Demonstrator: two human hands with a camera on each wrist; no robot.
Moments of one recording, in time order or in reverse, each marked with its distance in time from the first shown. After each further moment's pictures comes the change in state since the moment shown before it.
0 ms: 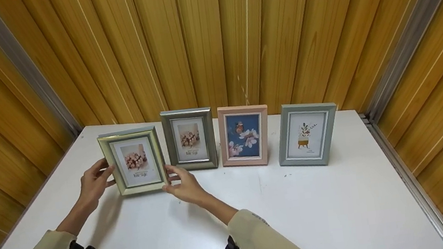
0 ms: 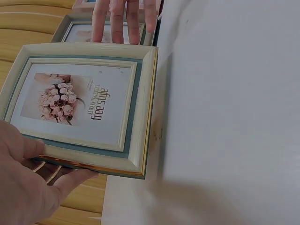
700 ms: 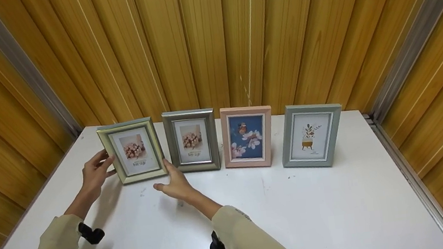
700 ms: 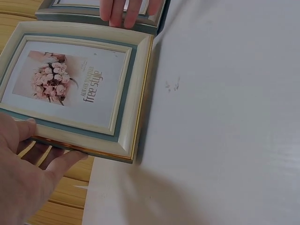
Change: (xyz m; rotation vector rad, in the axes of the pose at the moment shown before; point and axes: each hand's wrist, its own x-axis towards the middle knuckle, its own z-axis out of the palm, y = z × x) left_hand 0.051 -0.021 -0.006 -0.074 0.008 -0.043; right_hand 0.037 0.003 0.025 -0.020 0.035 0.078
